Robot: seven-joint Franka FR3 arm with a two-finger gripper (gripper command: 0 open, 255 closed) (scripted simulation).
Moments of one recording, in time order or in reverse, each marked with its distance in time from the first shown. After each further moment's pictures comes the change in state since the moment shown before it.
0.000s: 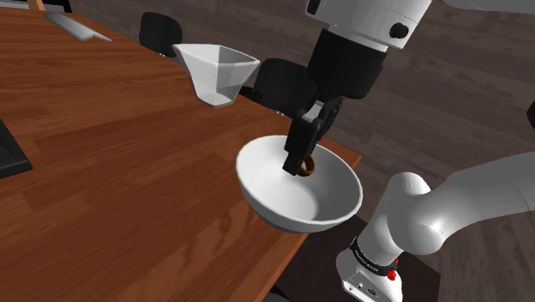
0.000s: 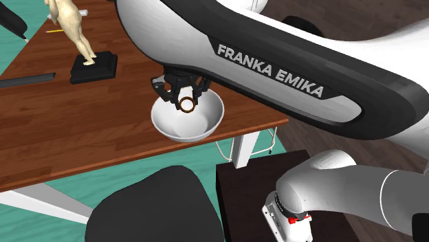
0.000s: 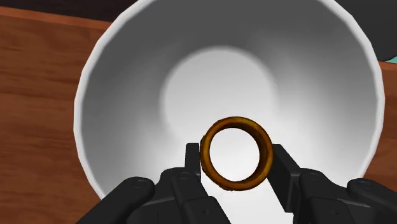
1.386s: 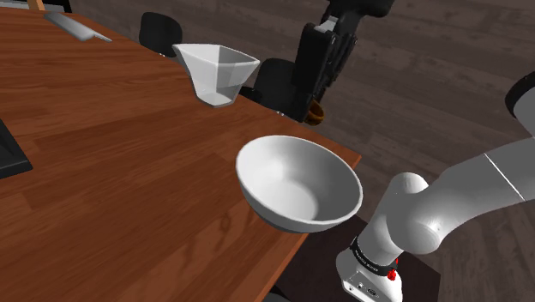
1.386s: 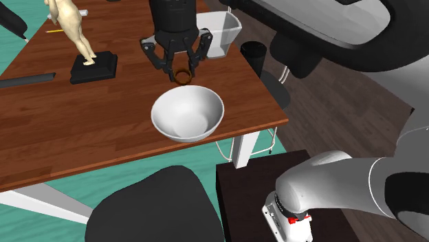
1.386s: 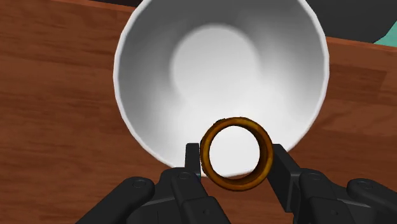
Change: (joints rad) arm -0.040 0.143 0.000 0.307 -0.054 -0.171 0.020
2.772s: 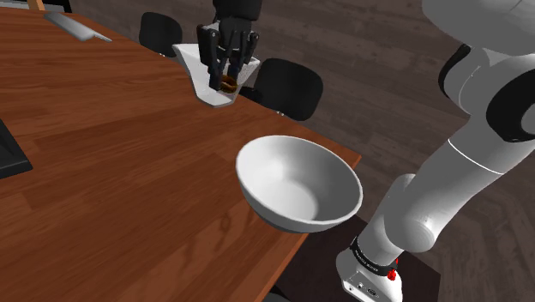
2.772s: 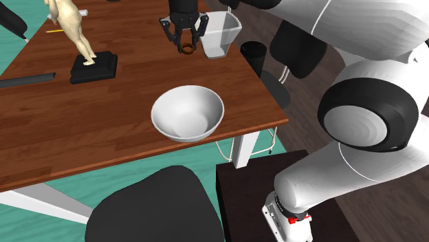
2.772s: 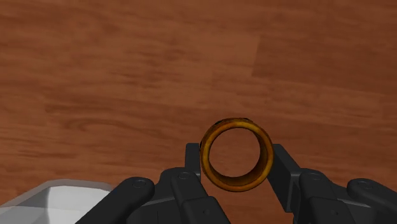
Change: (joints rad) arm -0.097 0.362 -0.040 0.168 -0.172 0.148 -0.155
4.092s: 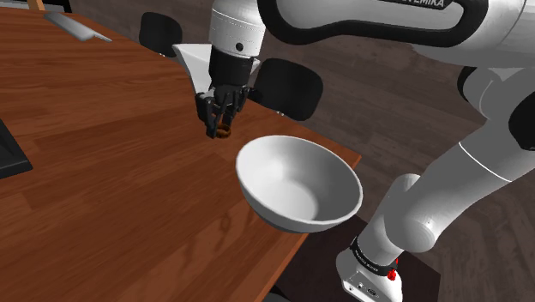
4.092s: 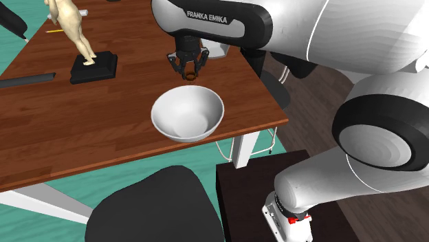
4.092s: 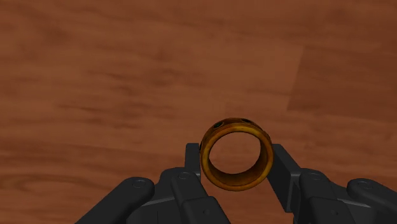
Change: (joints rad) arm 0.005 -0.098 -0.013 -0.372 0.044 0.282 -0.030
